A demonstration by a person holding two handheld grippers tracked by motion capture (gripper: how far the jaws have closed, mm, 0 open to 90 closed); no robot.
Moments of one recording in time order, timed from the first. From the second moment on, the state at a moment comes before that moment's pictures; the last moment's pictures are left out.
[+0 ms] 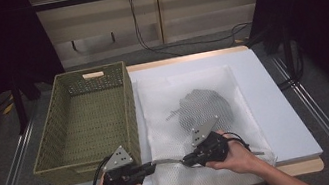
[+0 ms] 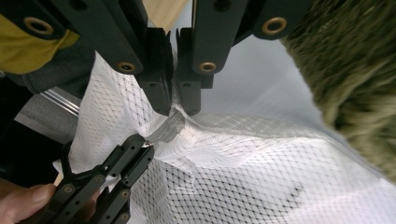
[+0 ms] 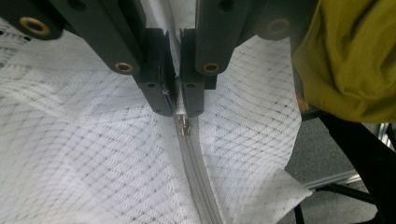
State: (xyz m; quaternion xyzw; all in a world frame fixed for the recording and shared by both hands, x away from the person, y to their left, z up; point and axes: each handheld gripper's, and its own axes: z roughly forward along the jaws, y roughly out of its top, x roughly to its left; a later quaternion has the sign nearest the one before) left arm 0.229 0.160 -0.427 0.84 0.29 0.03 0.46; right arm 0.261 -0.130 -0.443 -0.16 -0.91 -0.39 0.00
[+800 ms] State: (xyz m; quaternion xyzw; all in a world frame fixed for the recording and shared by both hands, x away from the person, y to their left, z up) left arm 0.230 0.164 -0.426 0.83 0.30 0.03 0.46; right arm 0.262 -0.141 -0.445 -0.18 -0.91 -0.38 0.00
